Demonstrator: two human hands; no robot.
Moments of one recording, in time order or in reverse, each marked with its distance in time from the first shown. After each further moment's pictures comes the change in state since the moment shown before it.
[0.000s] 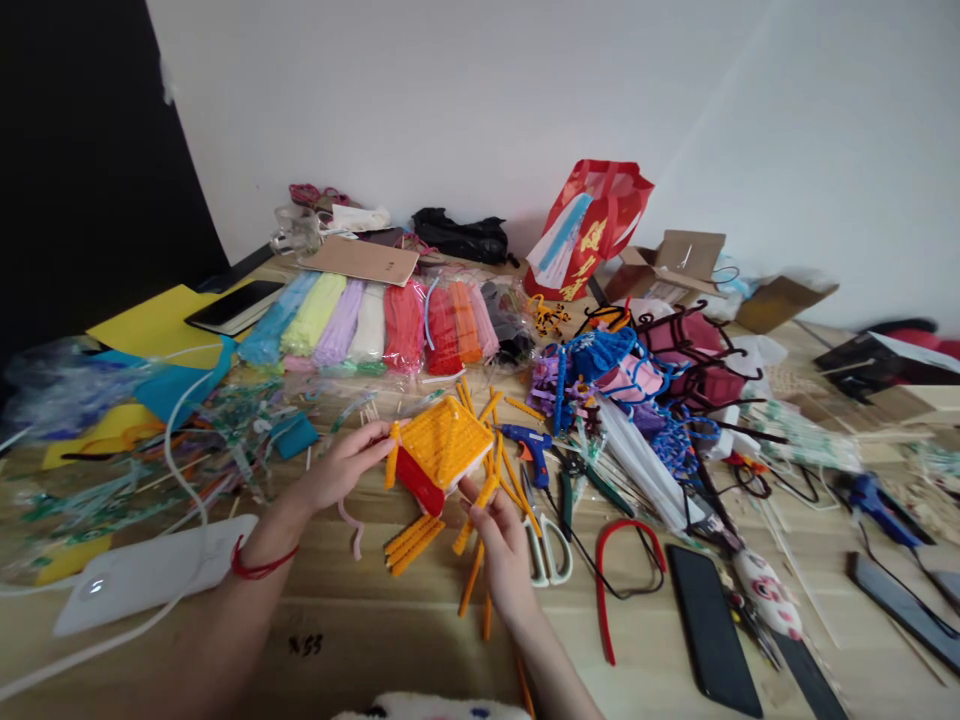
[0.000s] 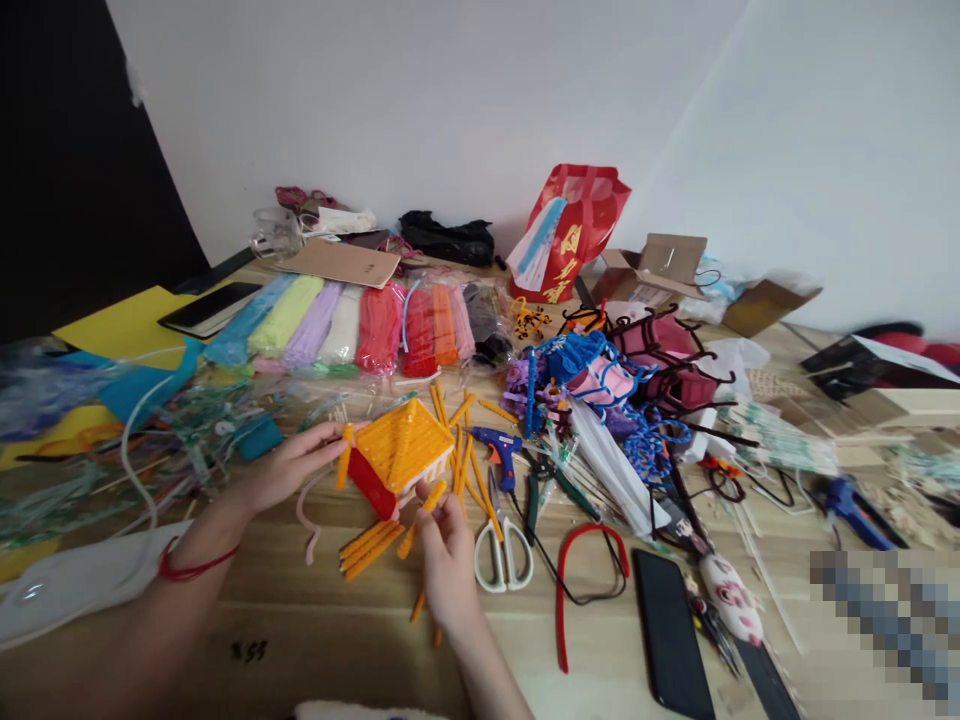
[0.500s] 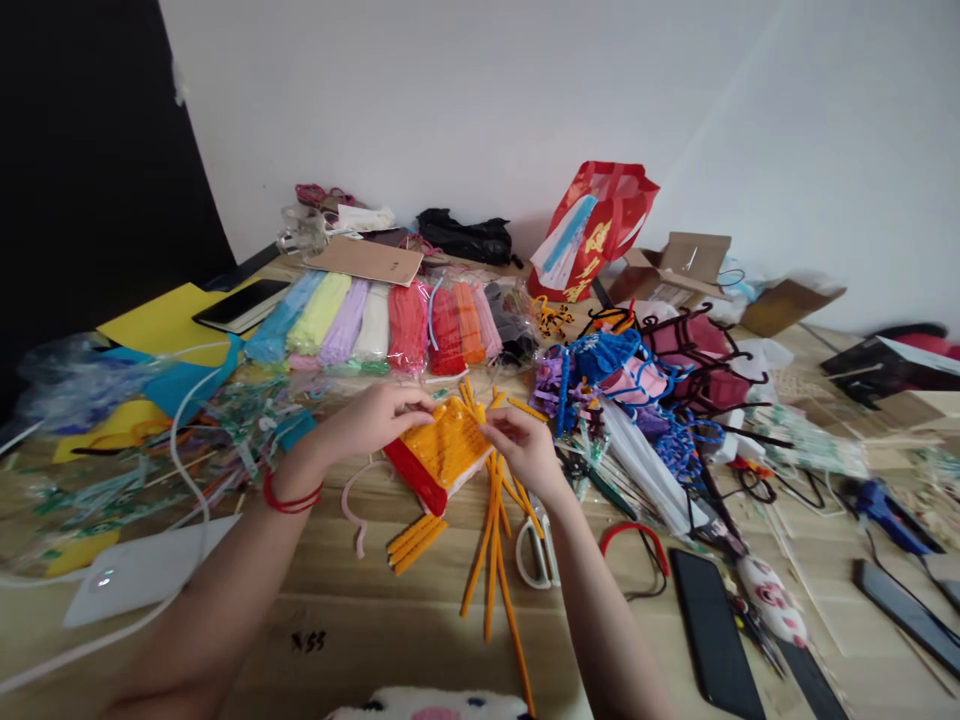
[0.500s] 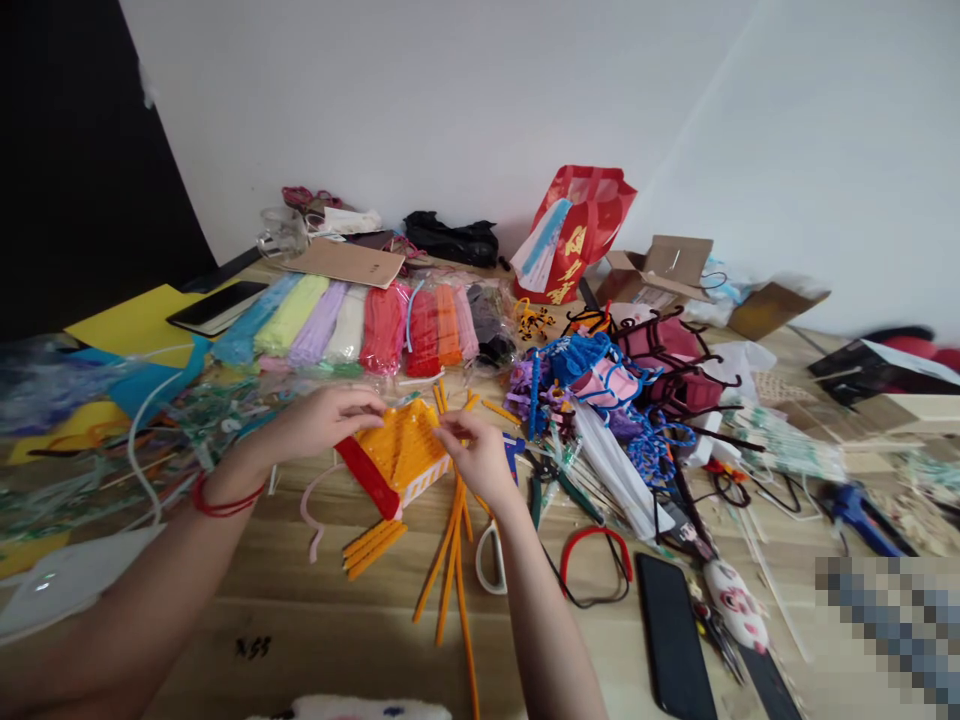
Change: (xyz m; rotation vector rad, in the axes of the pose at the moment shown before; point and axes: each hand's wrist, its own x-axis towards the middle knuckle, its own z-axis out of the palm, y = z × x) left_hand 0.042 0.054 -0.009 0.572 -0.072 0.351; right_hand 0.104 -0.062 -0.025 -0.438 -0.131 -0.358
